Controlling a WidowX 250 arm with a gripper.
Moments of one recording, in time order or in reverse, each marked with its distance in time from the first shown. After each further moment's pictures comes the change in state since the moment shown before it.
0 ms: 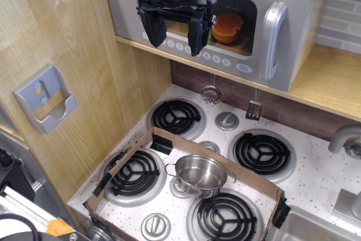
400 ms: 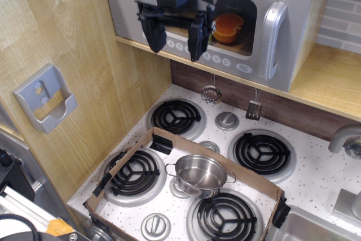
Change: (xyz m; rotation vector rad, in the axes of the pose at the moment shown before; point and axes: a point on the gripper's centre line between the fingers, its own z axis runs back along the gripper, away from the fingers) arm -0.003 -0.003 -0.010 -0.003 0.029 0.004
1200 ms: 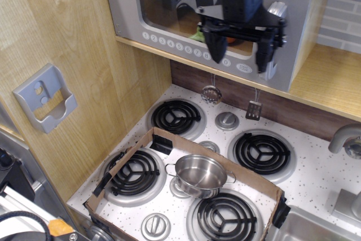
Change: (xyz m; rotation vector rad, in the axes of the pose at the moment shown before) arm 0.018 -0.082 -0.007 -0.033 -0.135 -0.041
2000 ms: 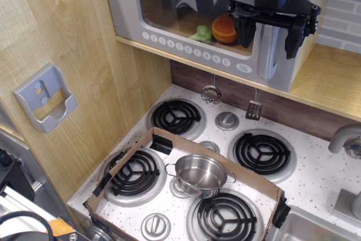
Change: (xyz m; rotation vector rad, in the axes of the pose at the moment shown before) arm 0.030 -0.016 0.001 0.029 -0.074 -0.033
